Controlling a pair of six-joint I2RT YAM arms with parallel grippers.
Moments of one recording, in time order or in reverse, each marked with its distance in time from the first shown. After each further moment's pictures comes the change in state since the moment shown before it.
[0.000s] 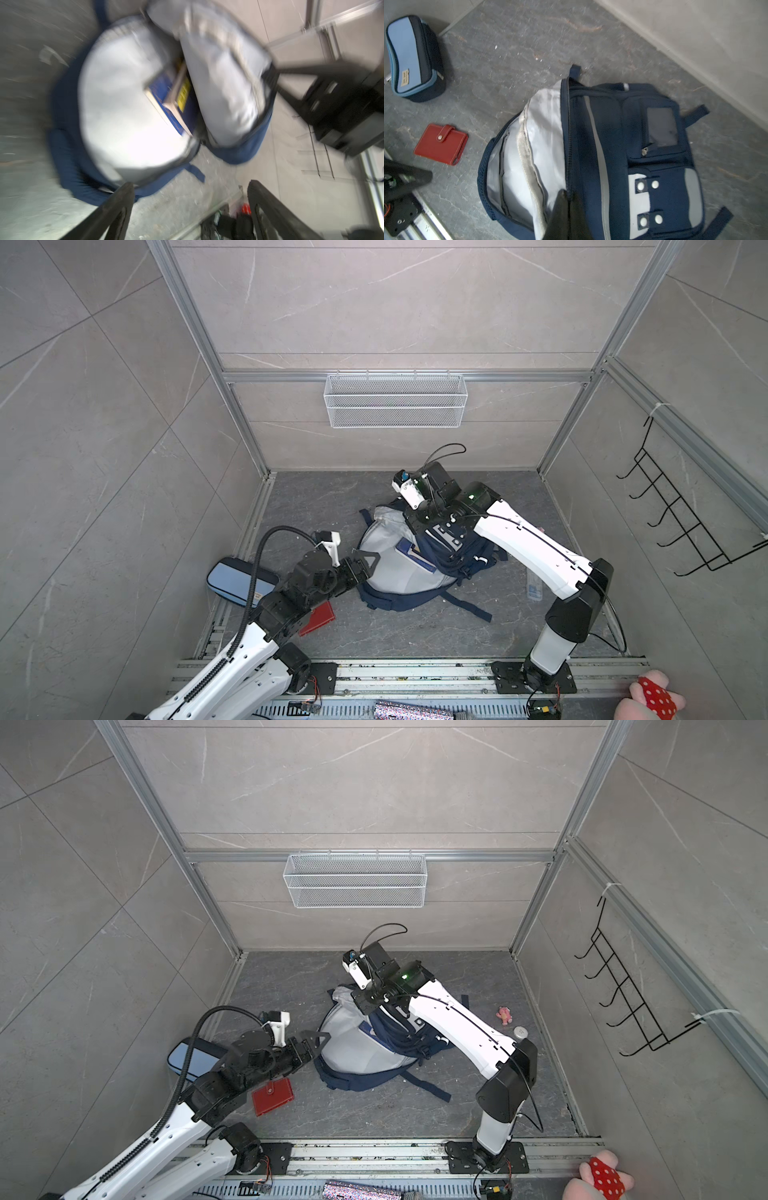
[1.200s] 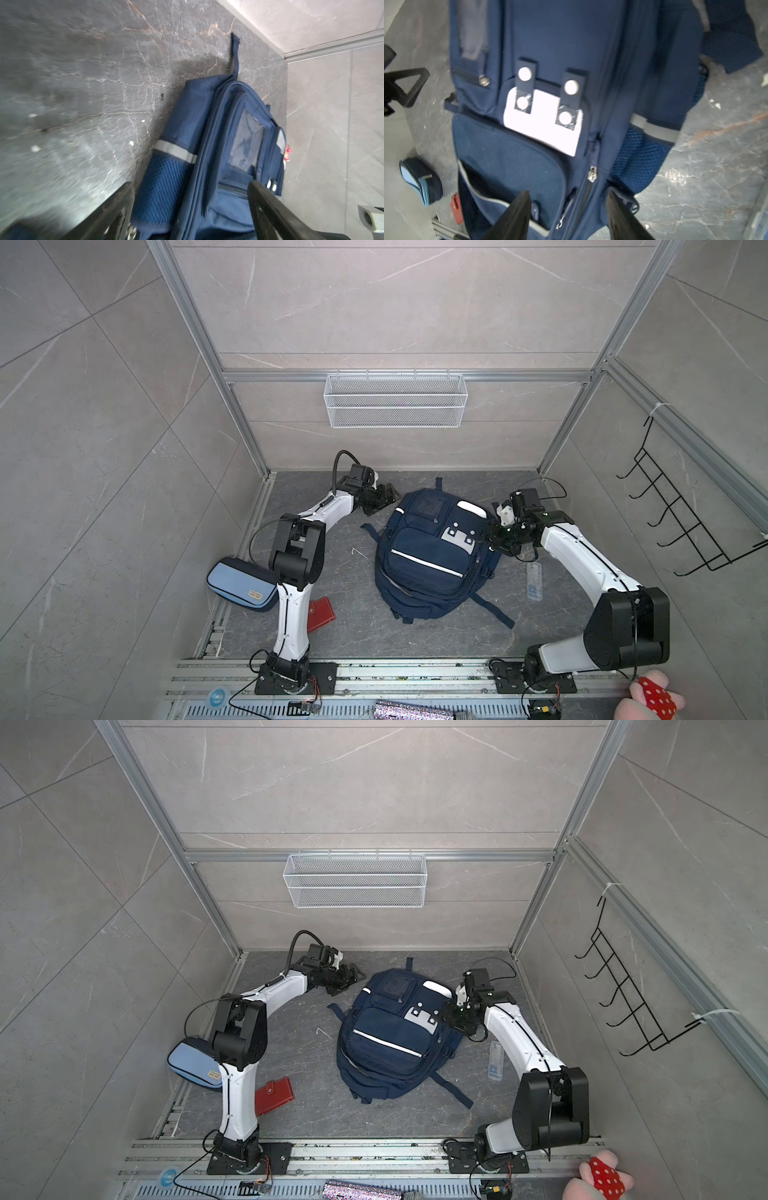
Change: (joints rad) left arm 0.228 1.453 1.010 0.106 0.324 0.377; right arm -0.691 -0.263 -0.658 0.149 -0.340 0.470
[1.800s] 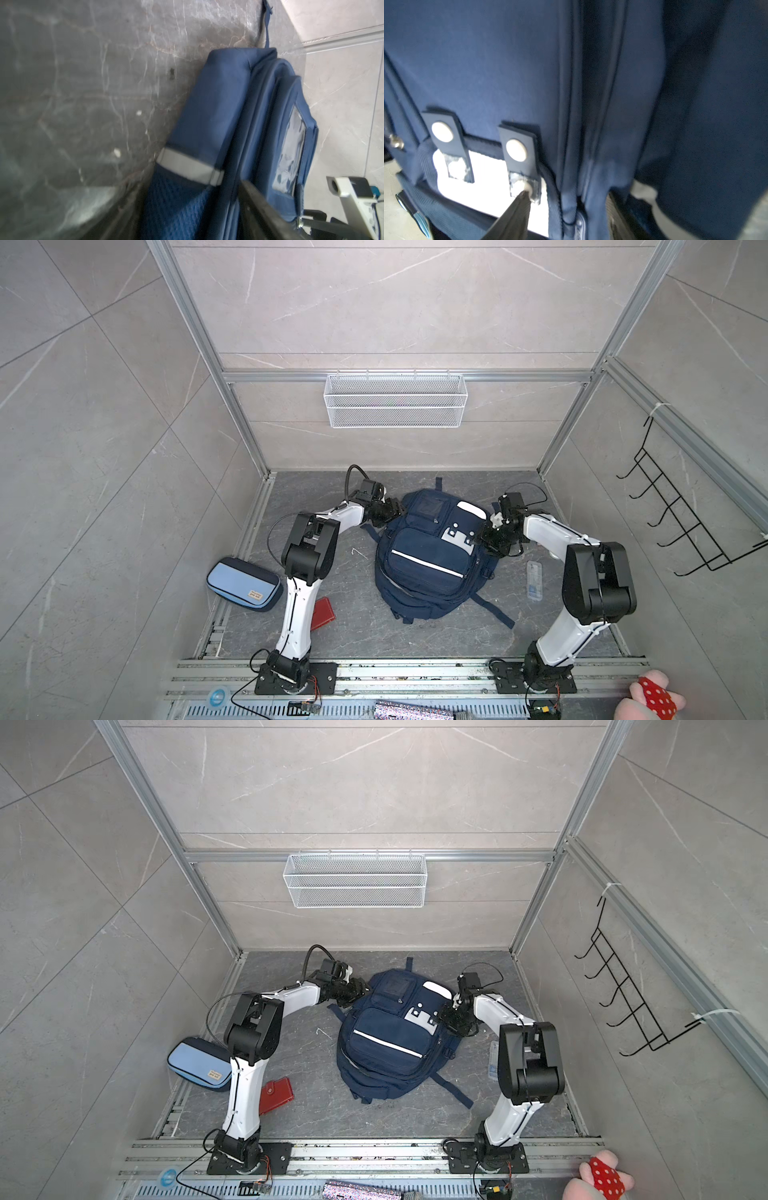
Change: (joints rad) left arm -0.050 0.054 -0.139 0.189 0.013 -0.080; right arm -0.027 0.296 0.043 0.125 -0.016 0.035
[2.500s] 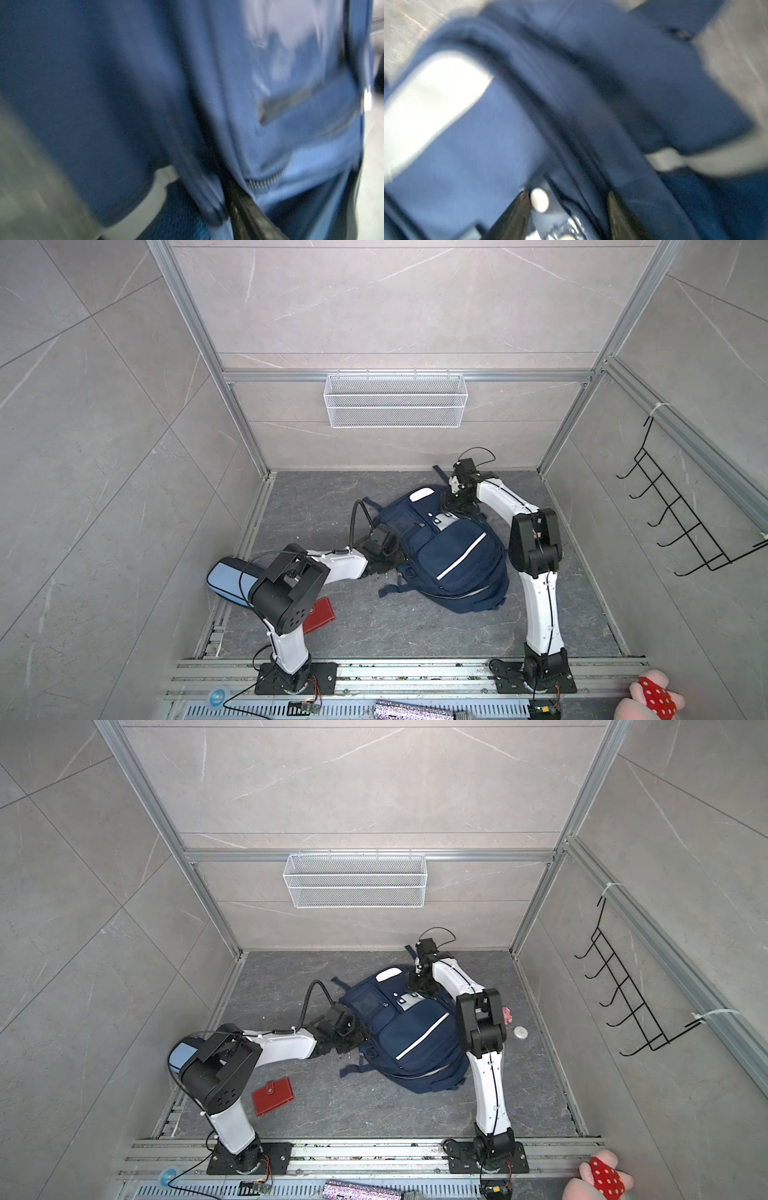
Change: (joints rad) left arm -0.333 -0.462 -0.672 0.210 -0.368 -0.327; right arm 0.222 0.604 0.909 -0.166 0.163 -0.197
